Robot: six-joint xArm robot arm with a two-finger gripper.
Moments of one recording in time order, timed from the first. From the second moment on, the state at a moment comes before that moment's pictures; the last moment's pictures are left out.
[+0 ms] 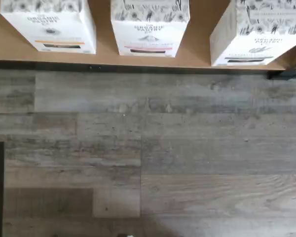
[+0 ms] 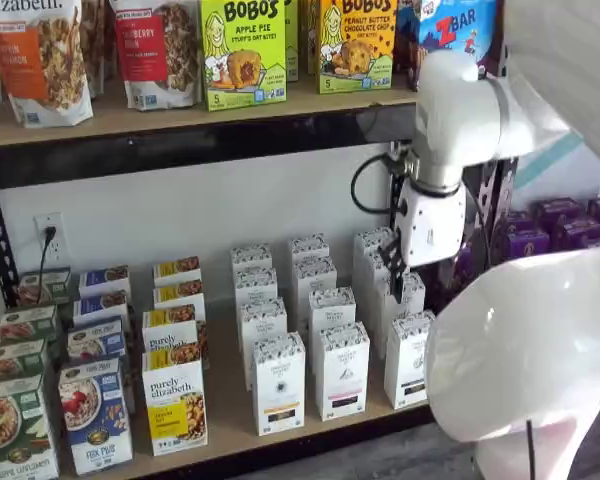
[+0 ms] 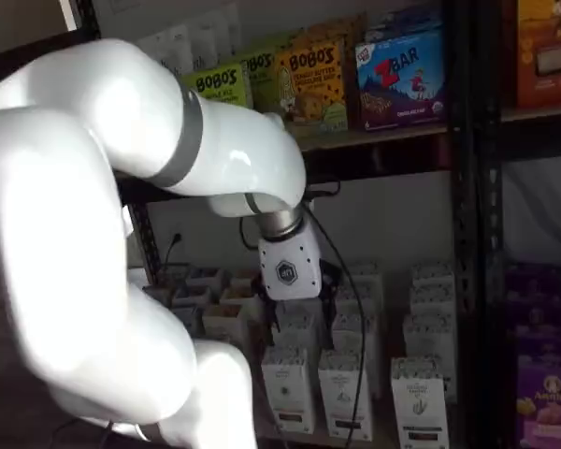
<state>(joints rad) -0.11 -0.63 -0.32 -0.05 0.87 -0.06</state>
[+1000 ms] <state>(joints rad) -0.18 -0.23 -0.30 -0.03 0.47 -0.15</state>
